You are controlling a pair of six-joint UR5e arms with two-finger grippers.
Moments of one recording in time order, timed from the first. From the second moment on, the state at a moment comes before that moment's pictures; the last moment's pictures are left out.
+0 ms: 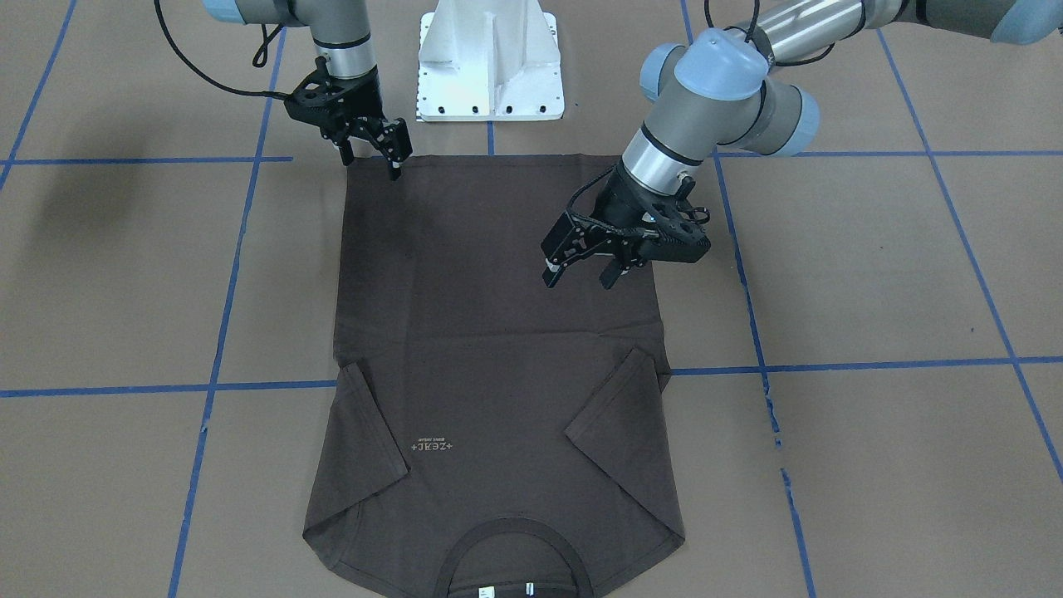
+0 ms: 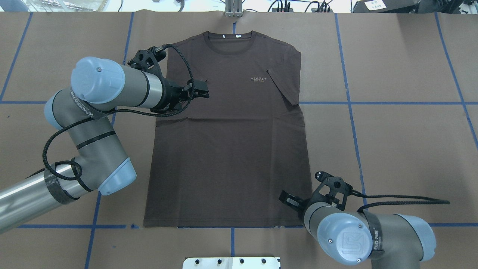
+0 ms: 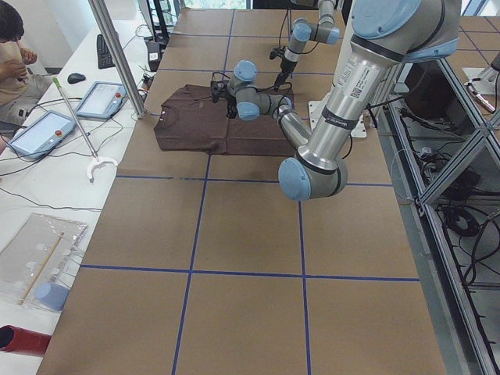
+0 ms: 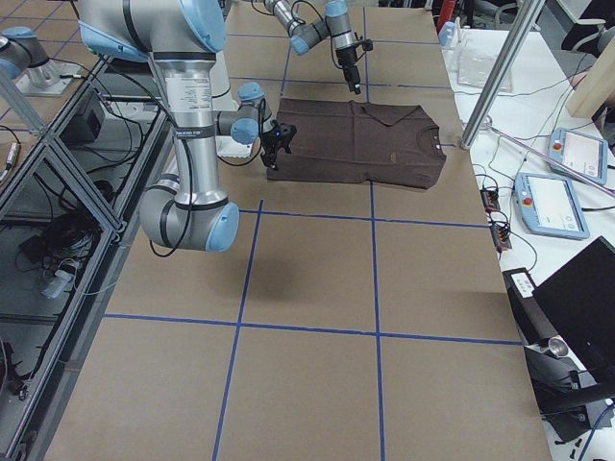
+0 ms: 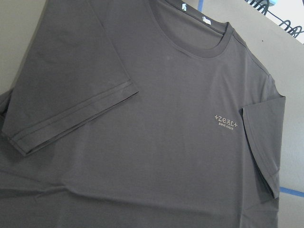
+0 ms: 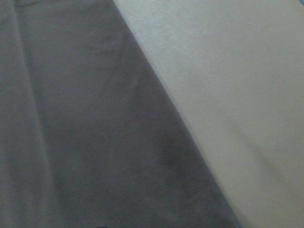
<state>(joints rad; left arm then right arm) -0.65 -2.12 -1.67 -2.18 -1.84 -1.55 0.12 -1.38 2.06 -1.49 1.37 2.00</state>
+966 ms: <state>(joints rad) -0.65 -2.10 -1.67 -2.18 -1.84 -1.56 0.07 -1.42 2.07 -1.50 1.39 2.06</state>
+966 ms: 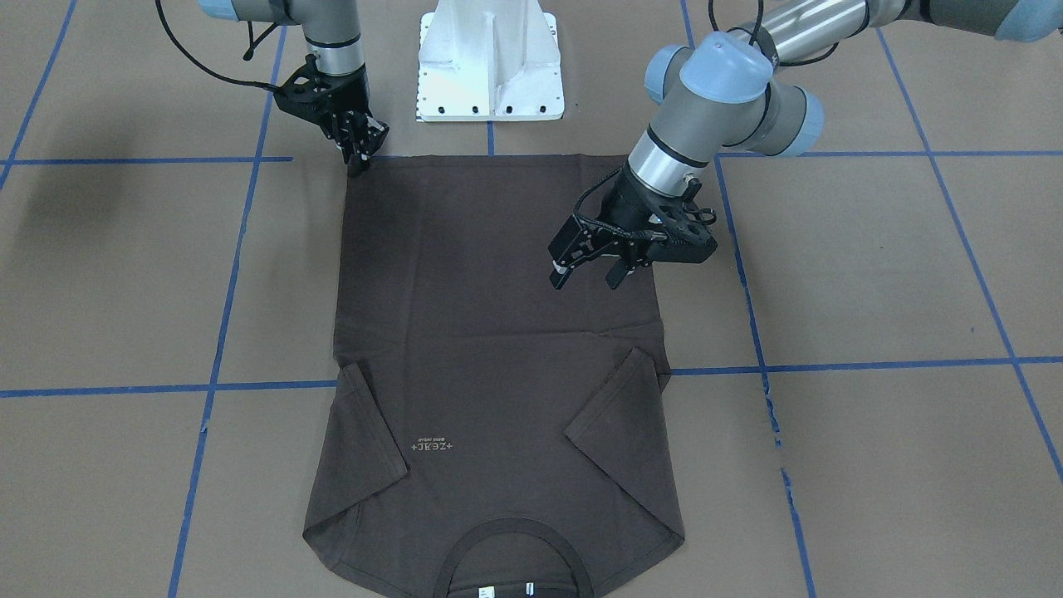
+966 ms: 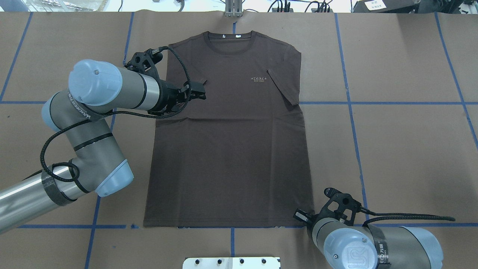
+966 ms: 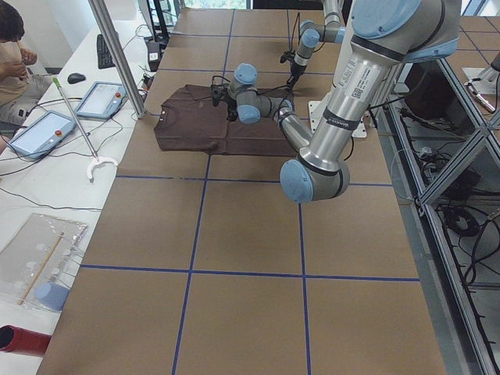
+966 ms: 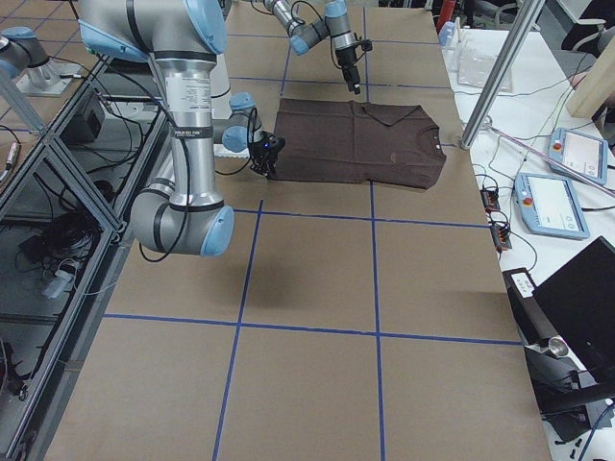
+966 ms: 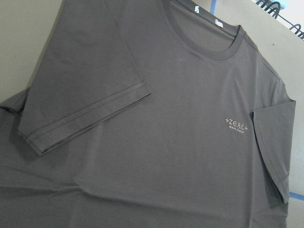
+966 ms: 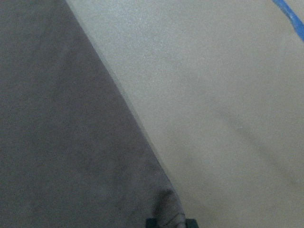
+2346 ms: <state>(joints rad) -0.18 -1.68 -2.10 -1.84 -1.39 -1.79 0.09 -1.45 2.20 -1.50 1.43 2.06</state>
